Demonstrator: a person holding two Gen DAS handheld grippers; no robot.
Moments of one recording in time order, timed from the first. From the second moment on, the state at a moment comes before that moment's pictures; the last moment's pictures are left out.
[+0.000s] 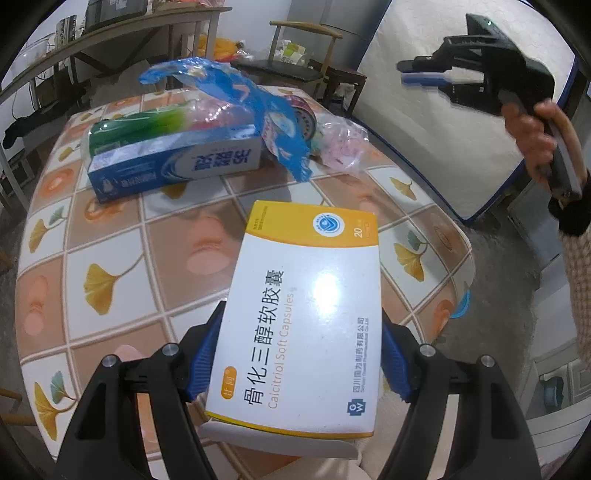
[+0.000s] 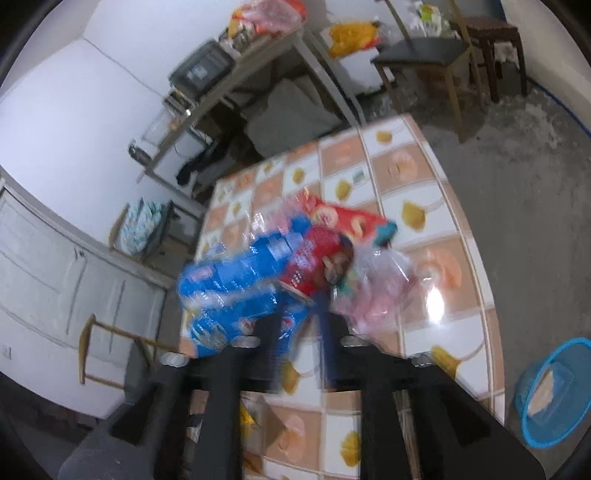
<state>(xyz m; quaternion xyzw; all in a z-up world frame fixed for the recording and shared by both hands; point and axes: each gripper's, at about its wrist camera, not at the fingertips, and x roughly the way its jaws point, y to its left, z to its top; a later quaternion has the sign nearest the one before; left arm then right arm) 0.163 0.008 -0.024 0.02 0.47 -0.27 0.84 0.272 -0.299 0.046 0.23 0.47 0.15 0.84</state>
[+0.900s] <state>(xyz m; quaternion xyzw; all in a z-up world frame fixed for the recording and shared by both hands) 0.174 0.005 -0.043 0.00 0.49 -0.29 0.82 0.288 -0.306 -0.056 0.23 0.52 0.03 0.82</state>
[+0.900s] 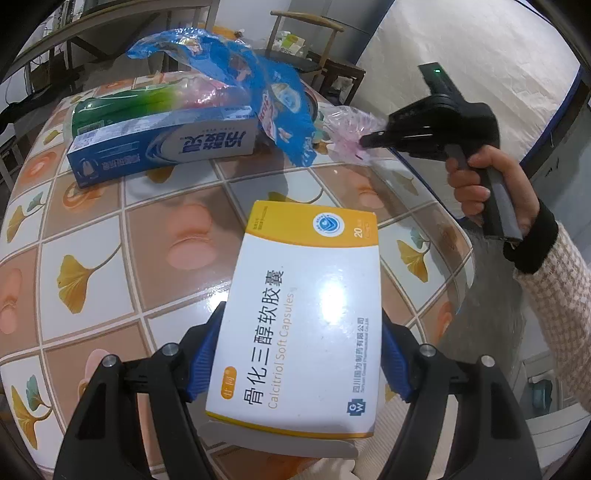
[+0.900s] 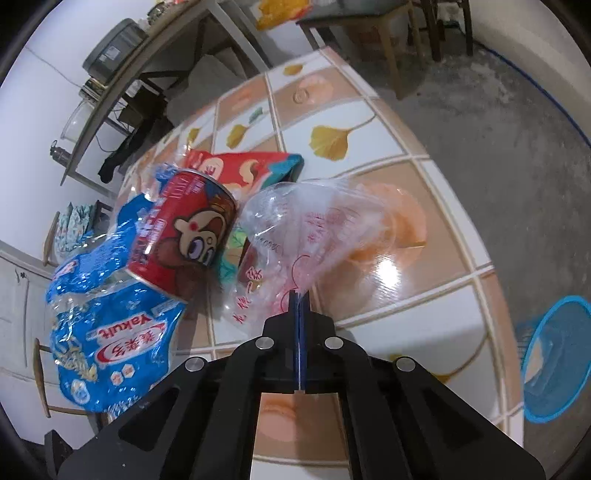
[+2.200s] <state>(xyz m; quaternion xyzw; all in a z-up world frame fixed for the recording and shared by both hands) 0.147 -0.480 -0.103 0.13 0.61 -0.44 0.64 -0.025 -0.602 -0.196 0.40 0.48 -0.24 0.74</state>
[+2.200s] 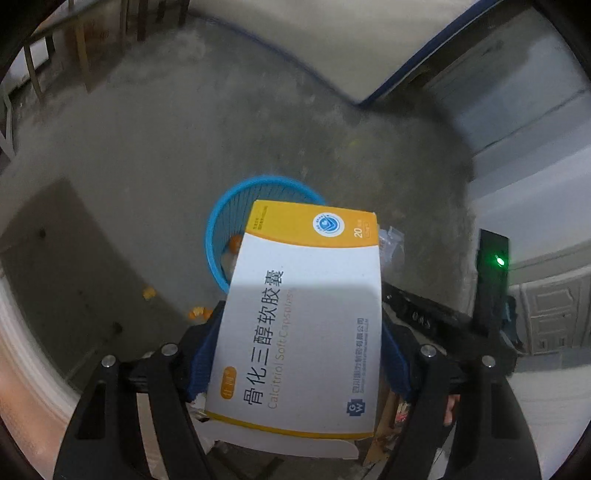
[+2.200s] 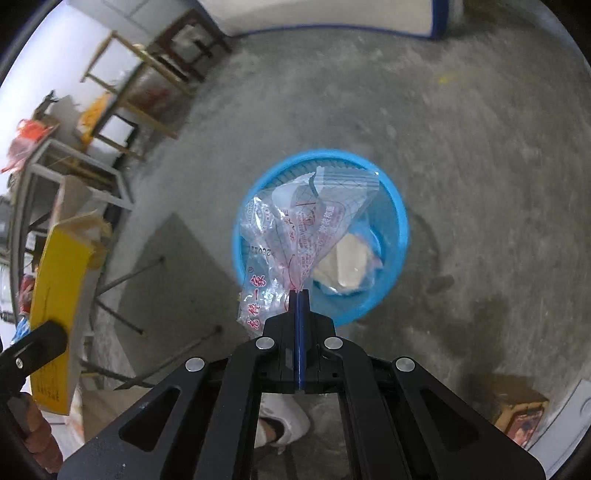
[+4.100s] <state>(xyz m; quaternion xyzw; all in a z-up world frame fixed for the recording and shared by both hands) 0.138 -0.118 0.039 -0.01 0.37 -0.33 0.87 0.081 -0.480 -0.010 0.29 0.40 -0.01 0.87</state>
